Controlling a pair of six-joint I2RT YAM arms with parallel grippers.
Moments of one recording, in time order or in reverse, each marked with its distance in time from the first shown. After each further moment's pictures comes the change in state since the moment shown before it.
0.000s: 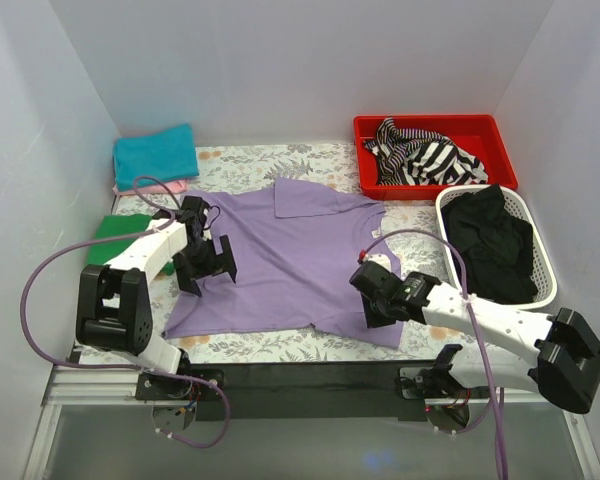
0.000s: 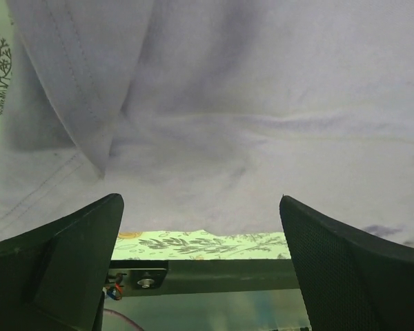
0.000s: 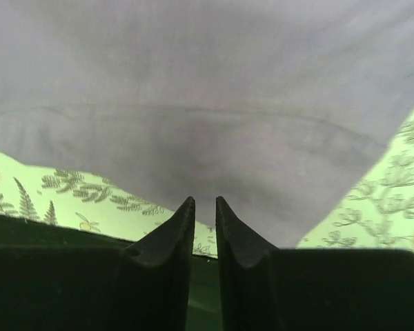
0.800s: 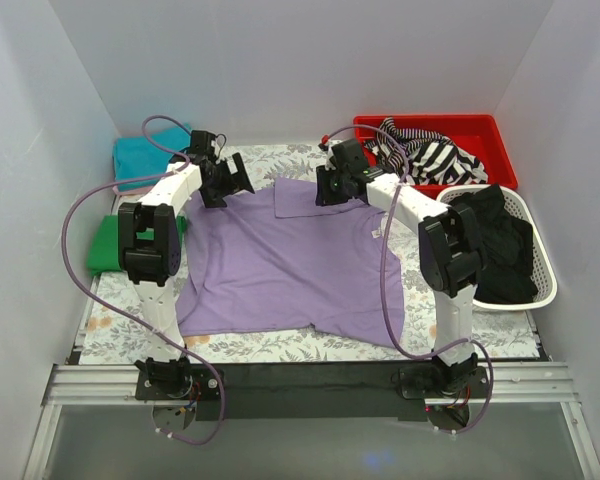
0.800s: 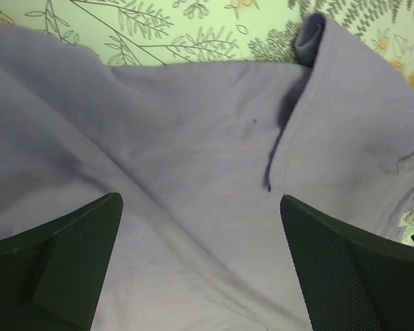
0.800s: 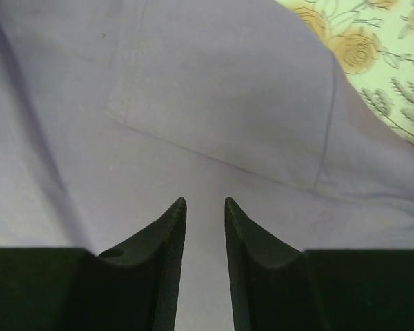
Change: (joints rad) left arm 0.041 0.543 0.723 0.319 0.127 -0.002; right arm -0.456 0.877 0.978 0.337 -0.287 -0.473
